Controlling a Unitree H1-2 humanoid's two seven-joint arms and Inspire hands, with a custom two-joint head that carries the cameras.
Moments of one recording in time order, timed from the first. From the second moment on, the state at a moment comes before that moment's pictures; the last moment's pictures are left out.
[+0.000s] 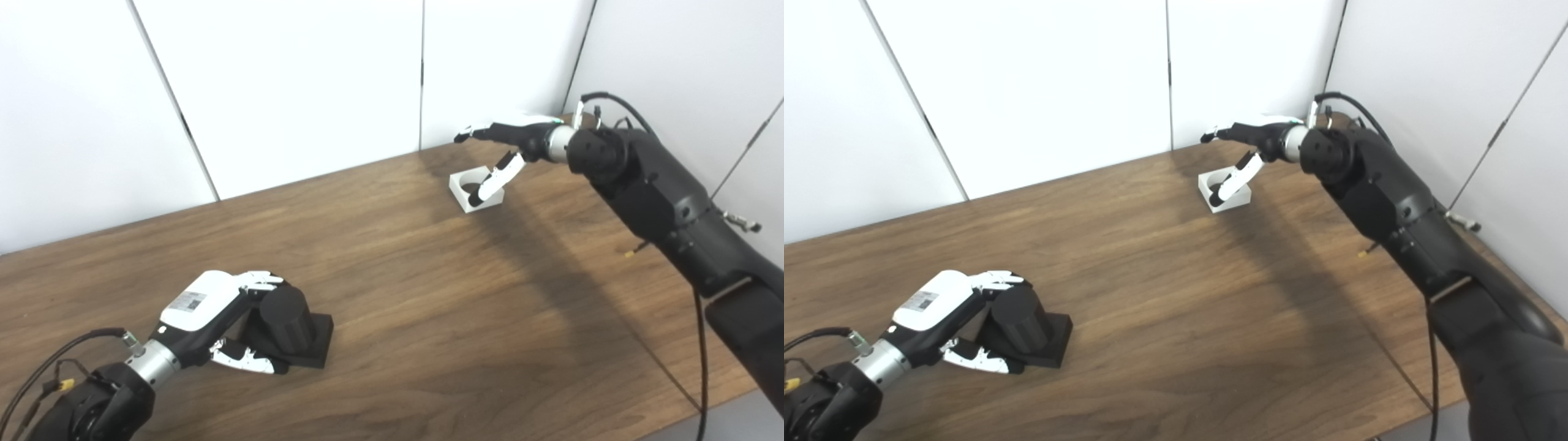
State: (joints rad) left arm -0.45 0.46 -0.55 0.31 0.62 -0.45 -0.14; right arm -0.60 -0.76 0.23 0.17 -0.54 0.24 0.61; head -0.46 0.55
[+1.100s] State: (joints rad) left arm -0.44 0.47 -0.55 0.28 0.60 -0.43 -0.16; right arm -0.65 -0.72 0.32 0.34 -0.65 0.24 0.62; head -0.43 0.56
